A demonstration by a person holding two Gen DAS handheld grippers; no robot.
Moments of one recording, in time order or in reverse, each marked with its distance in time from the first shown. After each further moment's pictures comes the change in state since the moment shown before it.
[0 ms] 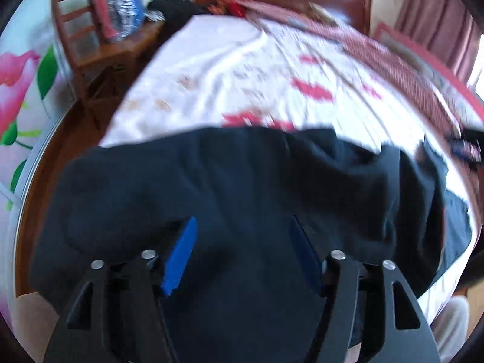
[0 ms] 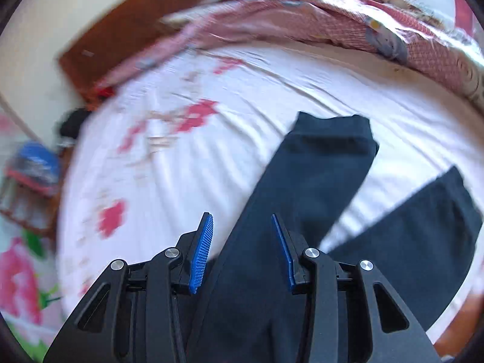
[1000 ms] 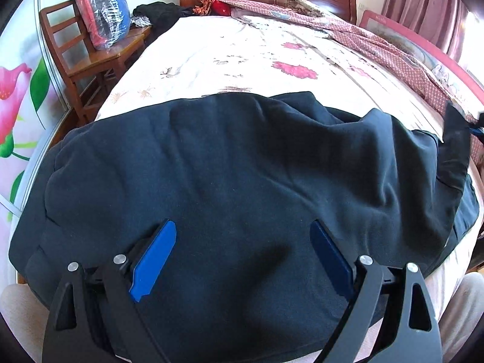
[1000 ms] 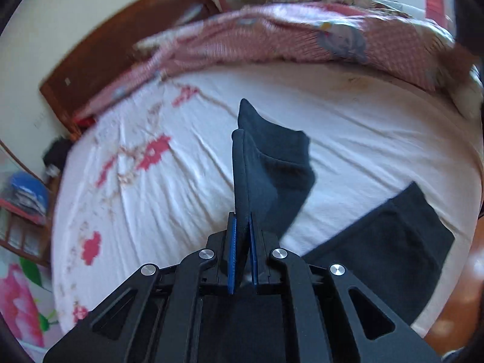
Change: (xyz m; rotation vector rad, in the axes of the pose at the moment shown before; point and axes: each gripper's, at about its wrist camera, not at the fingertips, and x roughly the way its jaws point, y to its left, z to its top) left arm 0.004 -0.021 -0.029 0.056 -0.023 -0.002; right arm -0.059 -0.102 0.008 0.114 -0.122 0.029
